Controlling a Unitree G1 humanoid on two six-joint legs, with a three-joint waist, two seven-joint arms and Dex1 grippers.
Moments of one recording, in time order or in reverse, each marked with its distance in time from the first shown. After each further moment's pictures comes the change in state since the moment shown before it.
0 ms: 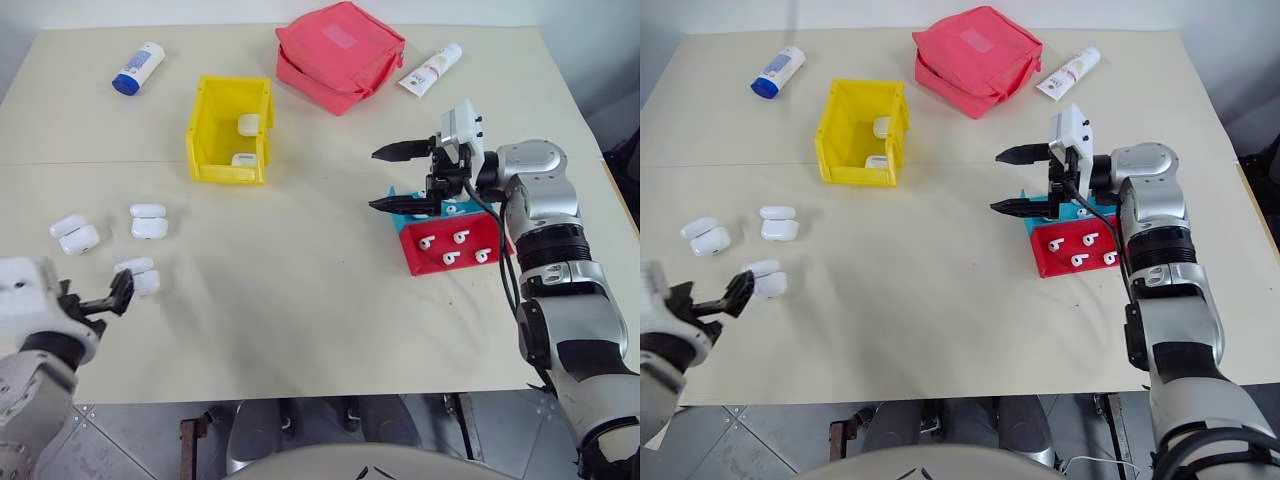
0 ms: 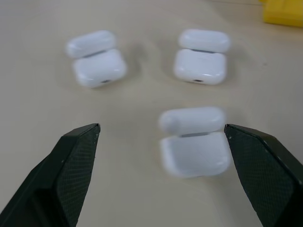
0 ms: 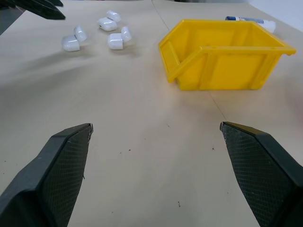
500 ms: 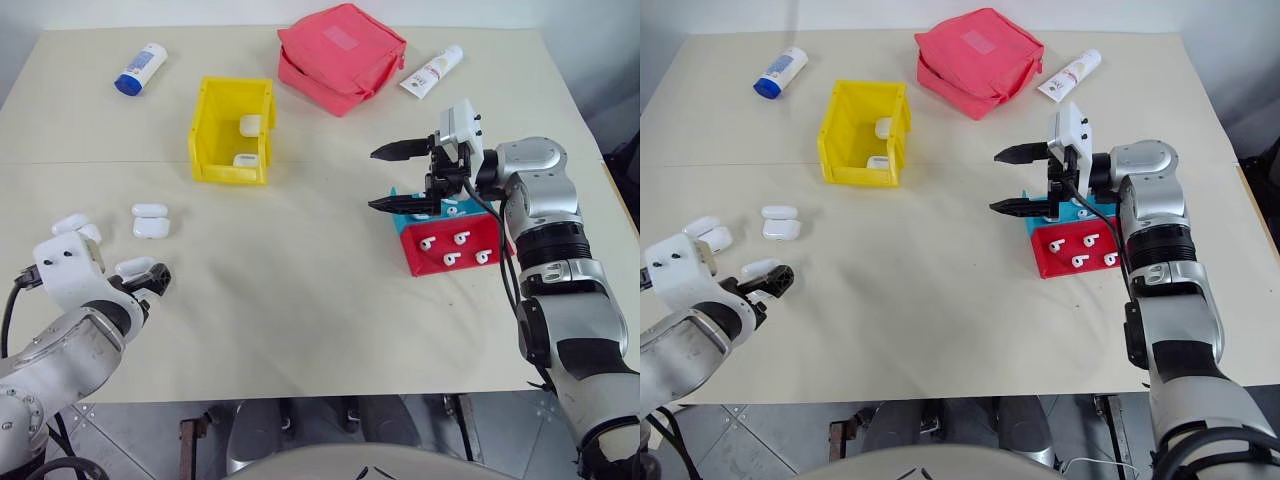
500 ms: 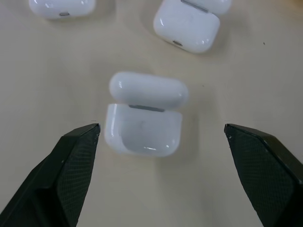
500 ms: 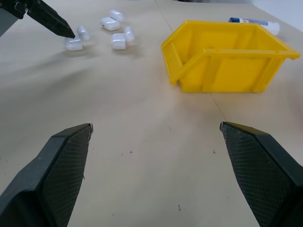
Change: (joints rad) left arm -0.123 0.257 -0.326 0.172 -0.698 -0.246 0.790; right arm -0.008 0.001 0.002 0.000 -0.009 0.001 0.009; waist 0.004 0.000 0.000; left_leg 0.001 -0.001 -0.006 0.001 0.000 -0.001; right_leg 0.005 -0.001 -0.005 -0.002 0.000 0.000
